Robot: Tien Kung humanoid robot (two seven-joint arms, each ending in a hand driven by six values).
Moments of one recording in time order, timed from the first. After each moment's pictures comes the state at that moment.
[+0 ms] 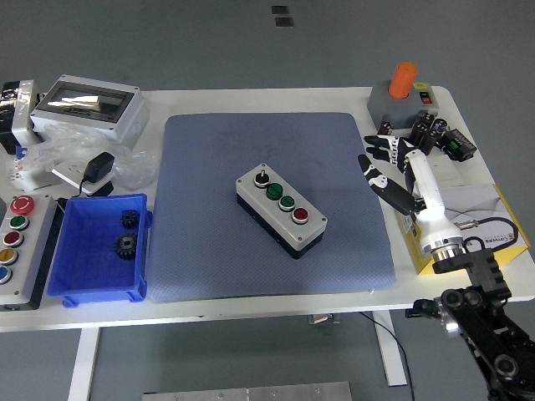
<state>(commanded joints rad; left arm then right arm) -0.09 0.07 -1.78 -0.18 2.00 -0.09 0.13 0.07 -0.18 1.22 1.40 -1.30 -0.18 0.37</state>
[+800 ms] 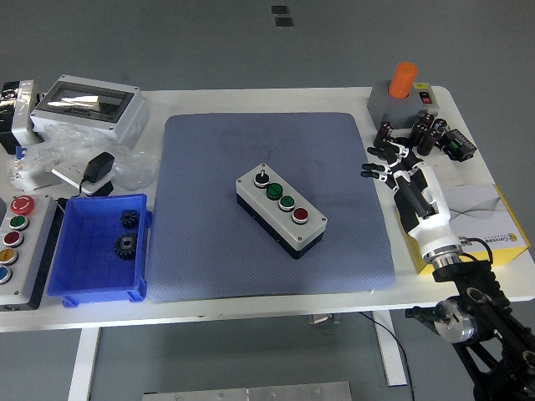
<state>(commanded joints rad) -0.09 0.06 -1.77 -0.18 2.00 -0.09 0.13 0.05 -0.20 1.23 1.41 -0.89 -0.08 0.38</state>
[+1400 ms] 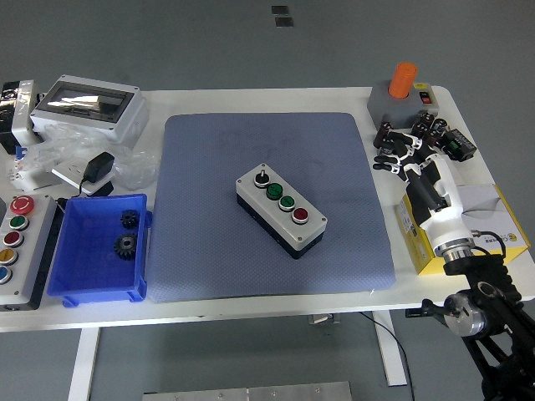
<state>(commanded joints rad) -0.10 0.07 -1.75 -0.18 1.99 -0.09 0.13 0.06 -0.21 1.25 1.41 -0.90 -0.08 0.37</state>
